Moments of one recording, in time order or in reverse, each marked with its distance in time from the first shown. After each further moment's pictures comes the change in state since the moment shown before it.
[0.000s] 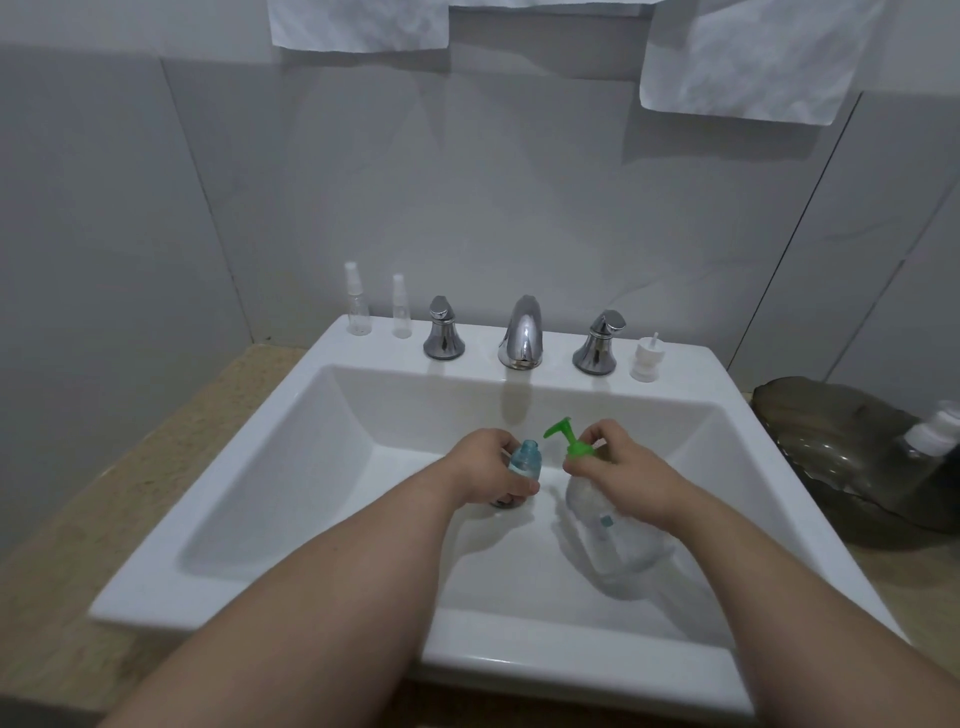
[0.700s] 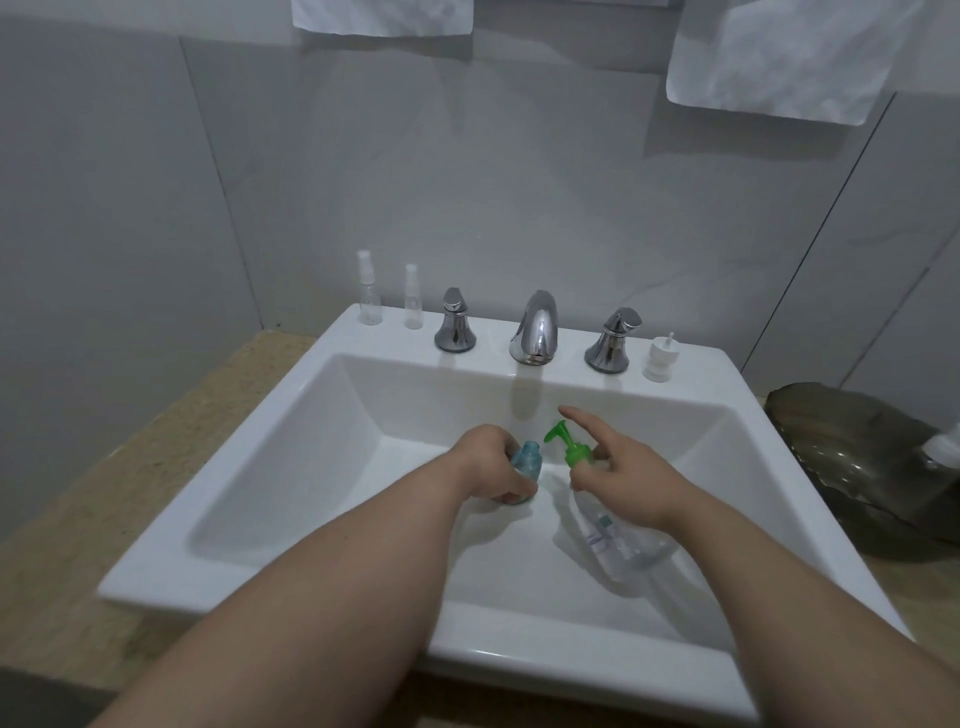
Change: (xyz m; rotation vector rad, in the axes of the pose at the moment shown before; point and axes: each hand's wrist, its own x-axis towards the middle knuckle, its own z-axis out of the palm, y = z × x) left_hand 0.006 -0.006 -0.001 0.088 -0.019 -0.093; right_hand 0.002 -0.004 0.004 -0.172 -0.031 -0.158
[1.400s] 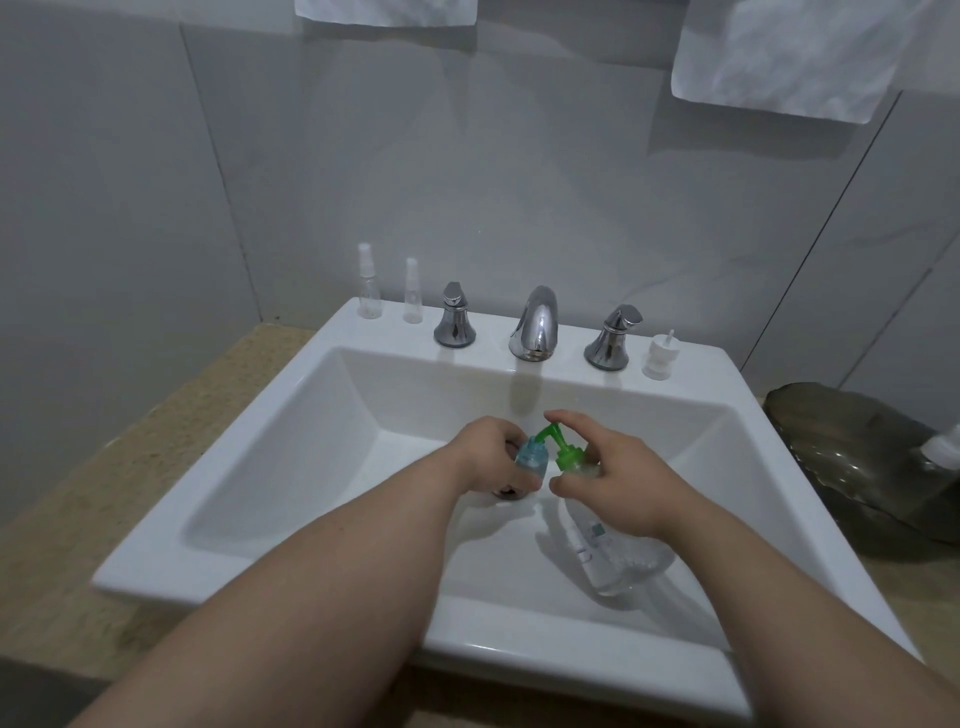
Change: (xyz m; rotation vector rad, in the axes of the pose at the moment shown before) left_hand 0.001 -0.002 -0.003 0.001 0.026 0.122; right_hand -0.014 -0.017 0.002 -0.082 0.031 -0.076
